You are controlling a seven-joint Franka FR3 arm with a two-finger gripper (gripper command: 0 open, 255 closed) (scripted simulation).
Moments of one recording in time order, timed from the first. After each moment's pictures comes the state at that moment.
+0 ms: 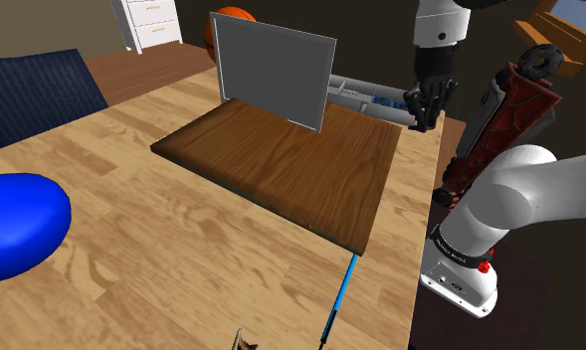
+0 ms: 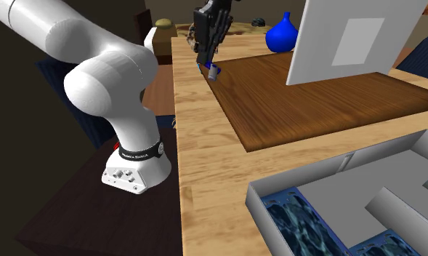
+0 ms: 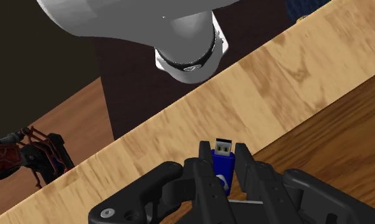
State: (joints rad) arm -0.04 -0.89 0.09 -2.51 0.04 1.32 0.32
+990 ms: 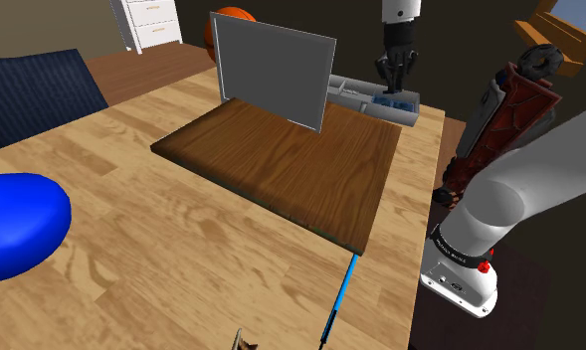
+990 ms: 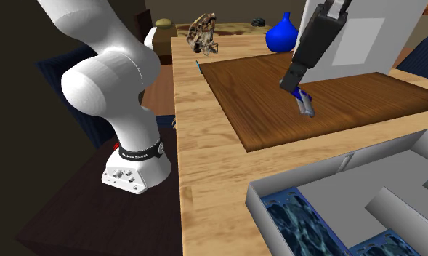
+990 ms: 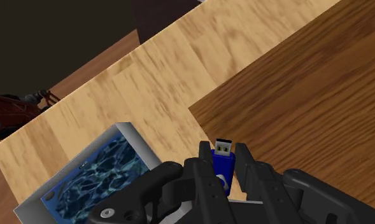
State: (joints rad) arm -0.13 -0.36 -0.08 -2.13 -0.11 1.49 0.12
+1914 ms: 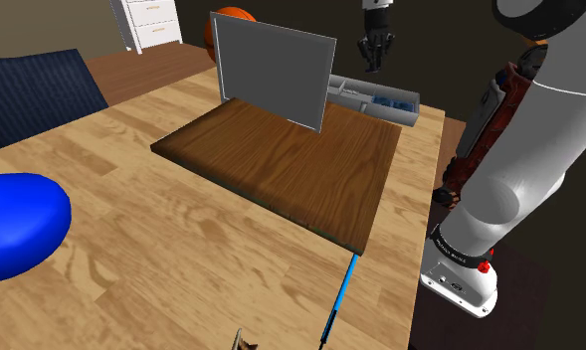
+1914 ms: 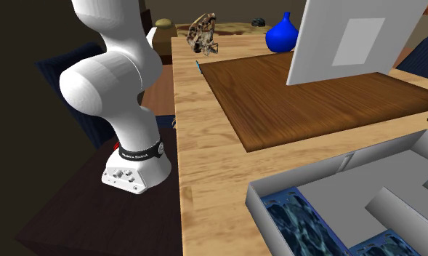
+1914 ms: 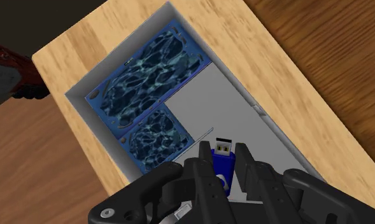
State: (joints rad) arm -0.19 0.14 -0.17 -1.57 -0.11 1.44 -0.05
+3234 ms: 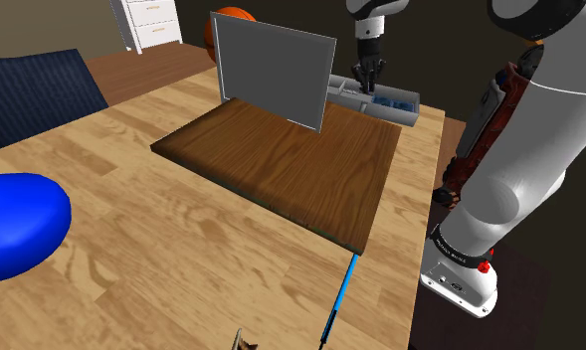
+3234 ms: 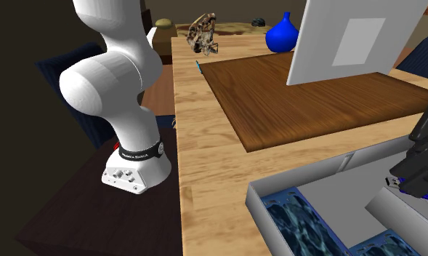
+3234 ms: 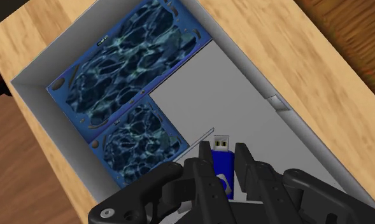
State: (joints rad) arm -0.19 0.16 -0.17 -1.75 -0.10 1.64 -0.03
